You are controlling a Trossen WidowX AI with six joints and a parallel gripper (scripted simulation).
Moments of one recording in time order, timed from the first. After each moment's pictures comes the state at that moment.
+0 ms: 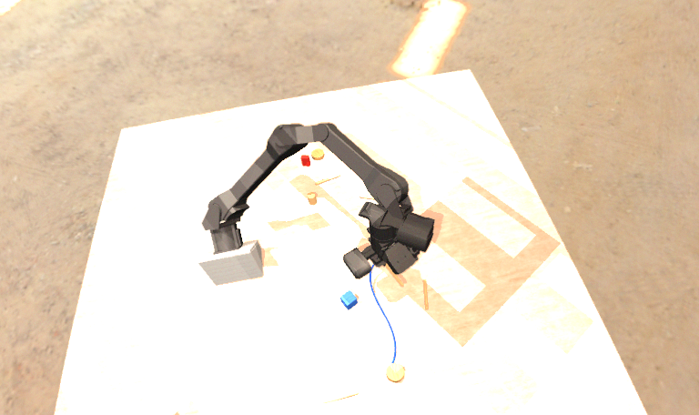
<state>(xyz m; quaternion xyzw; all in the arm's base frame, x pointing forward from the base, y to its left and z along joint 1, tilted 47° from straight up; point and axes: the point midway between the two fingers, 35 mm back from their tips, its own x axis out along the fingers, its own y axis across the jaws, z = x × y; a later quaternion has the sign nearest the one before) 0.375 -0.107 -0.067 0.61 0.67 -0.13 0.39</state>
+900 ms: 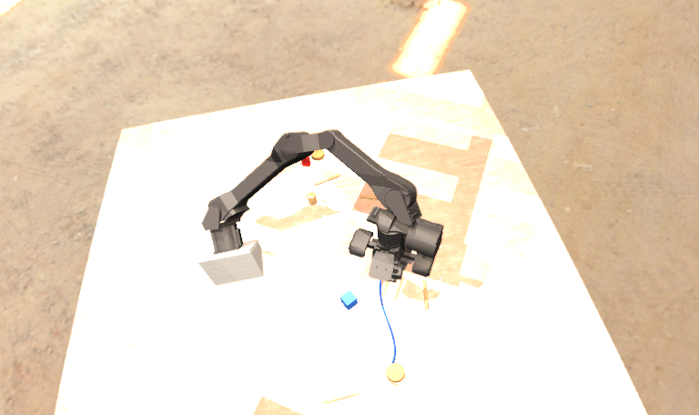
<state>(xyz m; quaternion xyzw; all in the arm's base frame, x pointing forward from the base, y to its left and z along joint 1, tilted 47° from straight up) 0.389 -0.117 -0.079 0.72 0.54 -0.42 0.07</state>
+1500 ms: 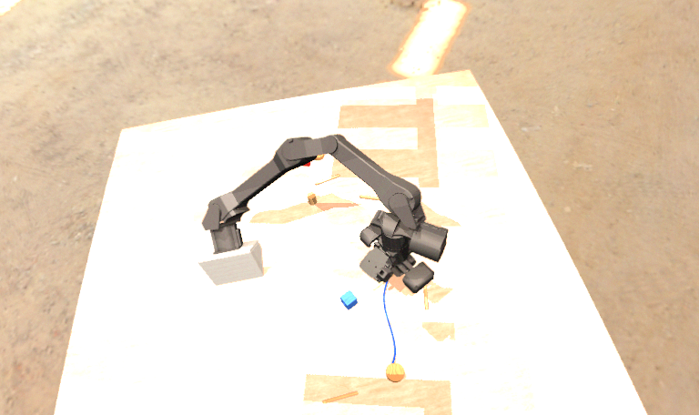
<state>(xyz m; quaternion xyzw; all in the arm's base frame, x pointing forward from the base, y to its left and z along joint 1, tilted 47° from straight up) 0.395 -0.122 -0.086 0.72 0.41 -0.55 -0.12</state>
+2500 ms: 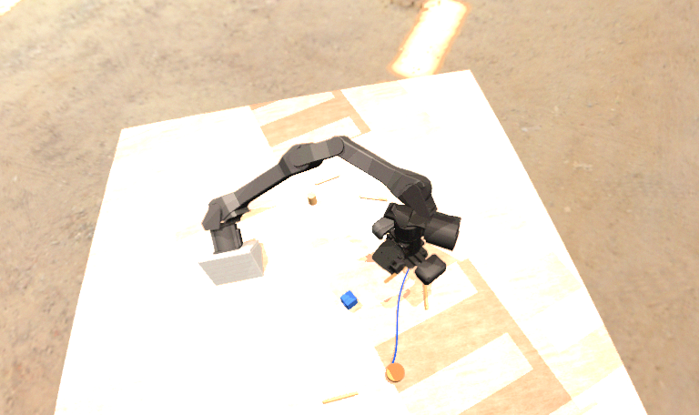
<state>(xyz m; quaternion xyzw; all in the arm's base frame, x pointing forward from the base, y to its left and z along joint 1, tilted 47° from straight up) 0.426 -0.118 -0.075 0.72 0.41 -0.55 -0.12</state>
